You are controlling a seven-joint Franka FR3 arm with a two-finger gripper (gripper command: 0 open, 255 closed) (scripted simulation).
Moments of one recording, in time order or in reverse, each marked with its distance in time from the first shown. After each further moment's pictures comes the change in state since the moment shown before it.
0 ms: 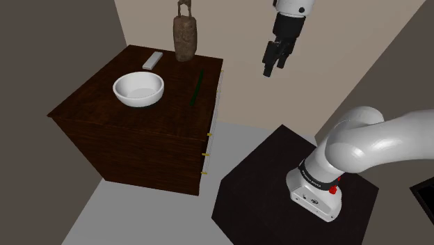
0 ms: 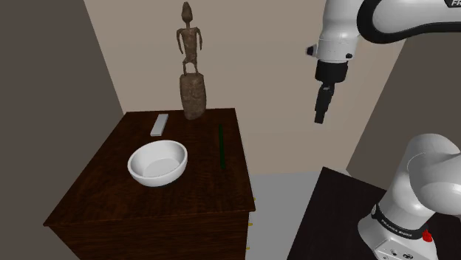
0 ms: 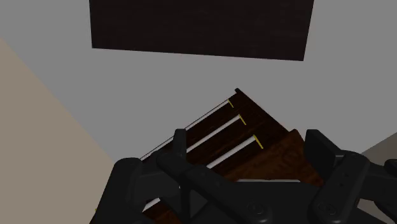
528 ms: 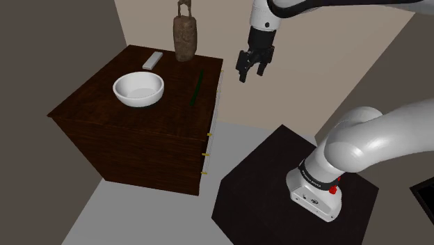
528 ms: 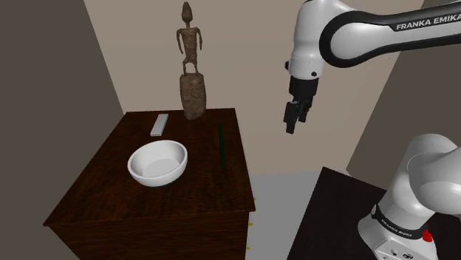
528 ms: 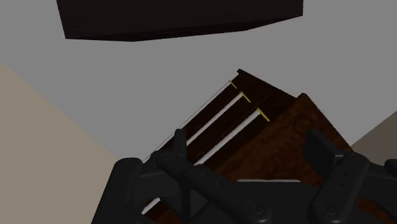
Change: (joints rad) arm -0.023 0.174 0.079 -0.003 0.044 0.198 0.177
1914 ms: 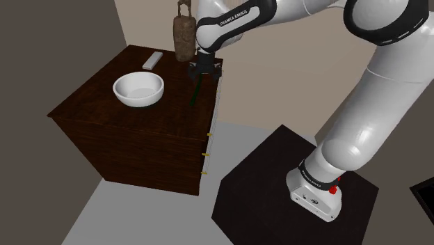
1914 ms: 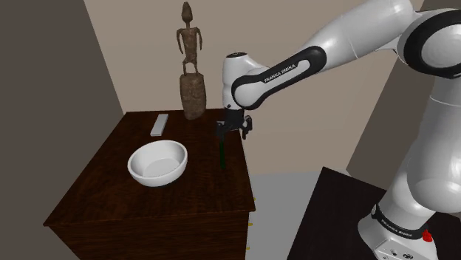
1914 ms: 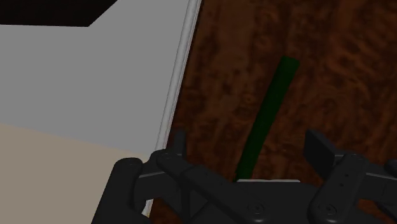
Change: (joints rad) arm -0.070 0.781 0.091 0.411 -0.114 0.429 0.616
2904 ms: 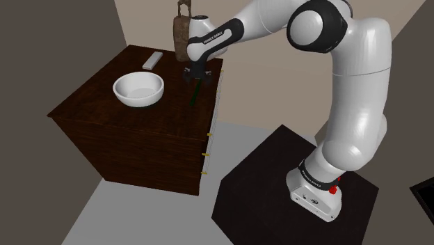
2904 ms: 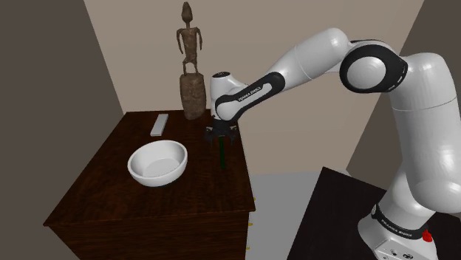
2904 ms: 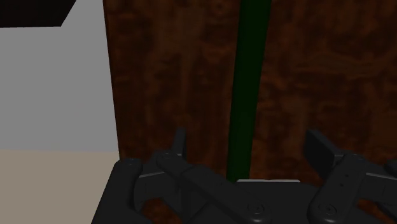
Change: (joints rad) arm 0.015 0.352 -0.071 0.292 -0.053 0.077 0.194
